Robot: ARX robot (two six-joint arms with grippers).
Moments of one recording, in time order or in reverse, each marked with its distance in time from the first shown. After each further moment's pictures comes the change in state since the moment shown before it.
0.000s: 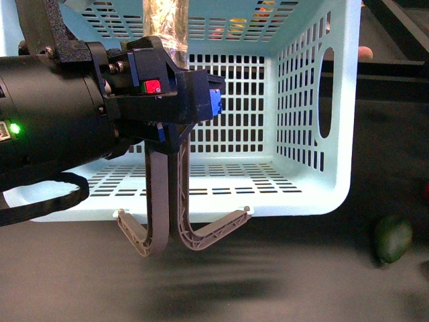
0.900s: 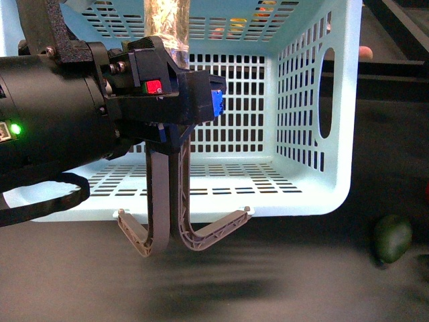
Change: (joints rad) left arm 0.000 0.000 0.000 0.000 0.000 0.000; right arm 0.093 0.232 0.219 -0.037 0.092 0.082
